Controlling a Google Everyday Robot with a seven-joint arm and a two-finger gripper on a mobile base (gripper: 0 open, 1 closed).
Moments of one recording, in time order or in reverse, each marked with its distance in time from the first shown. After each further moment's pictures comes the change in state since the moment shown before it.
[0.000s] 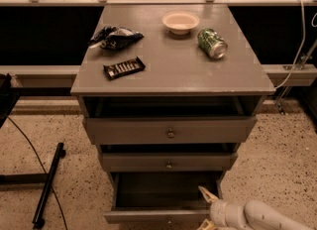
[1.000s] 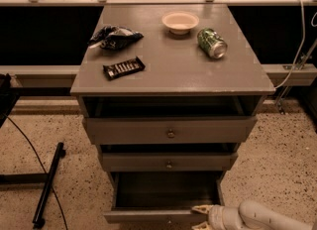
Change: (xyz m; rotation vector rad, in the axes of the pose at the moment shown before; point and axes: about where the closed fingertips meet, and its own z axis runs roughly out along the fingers) arm 0.048 0.034 0.026 -0.140 0.046 -0.023
